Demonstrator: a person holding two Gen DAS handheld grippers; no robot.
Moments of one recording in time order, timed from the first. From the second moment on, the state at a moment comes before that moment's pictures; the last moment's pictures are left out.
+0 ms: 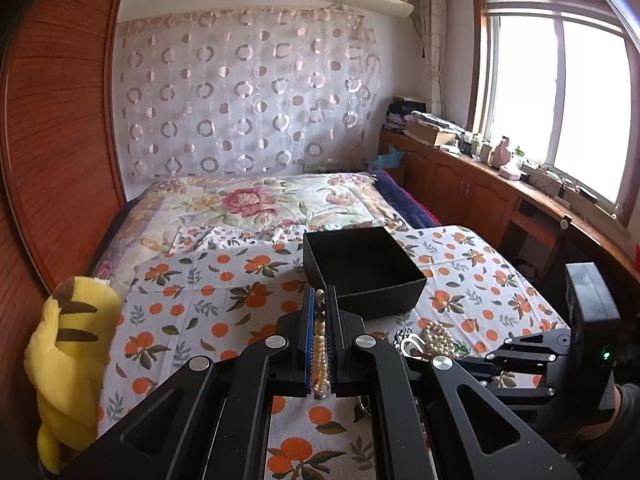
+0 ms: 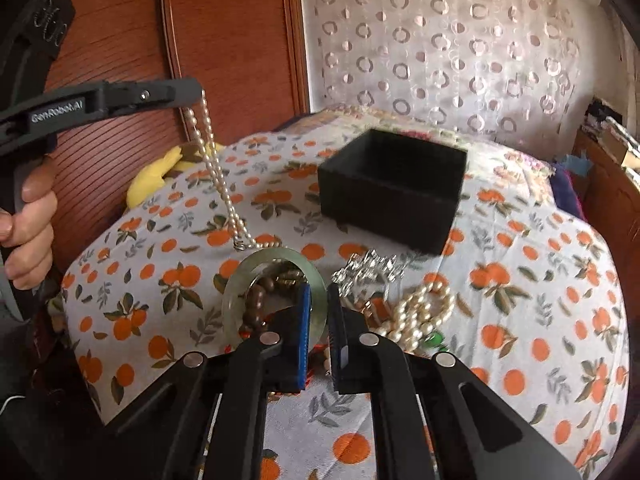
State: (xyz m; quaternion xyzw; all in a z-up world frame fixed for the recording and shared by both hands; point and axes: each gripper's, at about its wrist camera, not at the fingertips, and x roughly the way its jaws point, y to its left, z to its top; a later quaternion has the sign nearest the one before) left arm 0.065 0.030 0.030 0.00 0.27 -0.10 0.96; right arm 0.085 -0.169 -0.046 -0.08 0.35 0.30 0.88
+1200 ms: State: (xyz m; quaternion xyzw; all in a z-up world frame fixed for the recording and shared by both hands) left arm 0.142 -0.025 0.132 0.05 0.21 -0.11 0.97; right arm 0.167 -0.223 0.013 -0.07 0.29 0.22 0.93
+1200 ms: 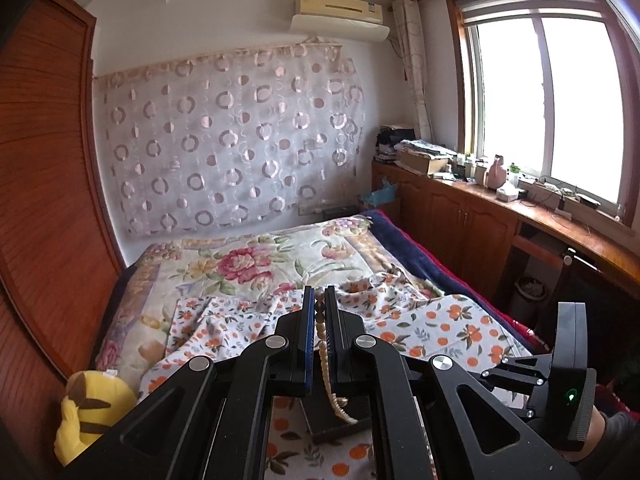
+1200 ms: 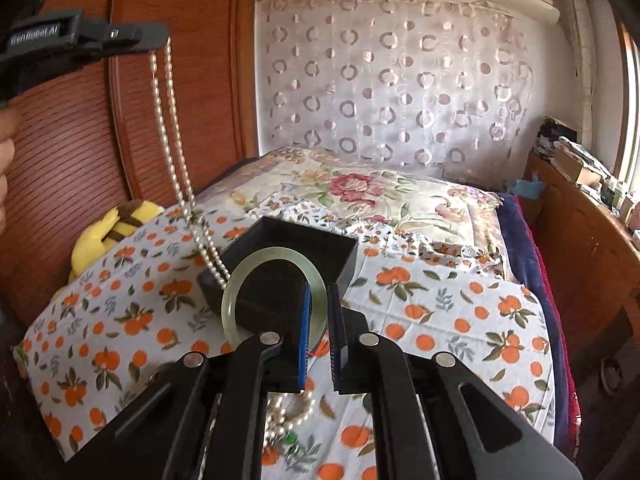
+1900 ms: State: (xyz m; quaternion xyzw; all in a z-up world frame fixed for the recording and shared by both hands) left arm 0.157 -0.010 0.042 0.04 0.29 -0.10 0.95; right arm 0.233 -0.183 -0.005 -0.07 0.33 0.23 0.91
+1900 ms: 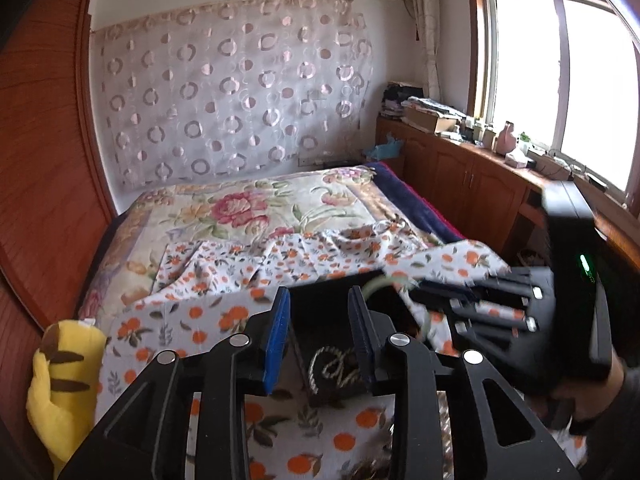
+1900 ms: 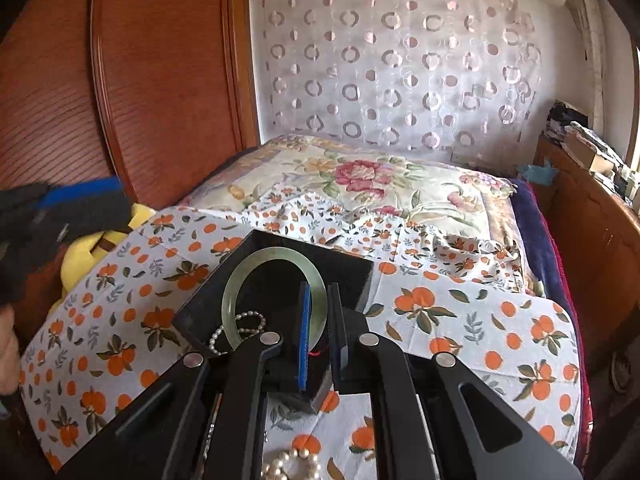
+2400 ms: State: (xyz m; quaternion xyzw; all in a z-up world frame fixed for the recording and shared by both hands) left arm 0.113 0.001 -0.025 0.03 0.35 -0.13 0.93; right arm 0.247 -0.168 -0.040 -0.09 0.38 0.22 0.90
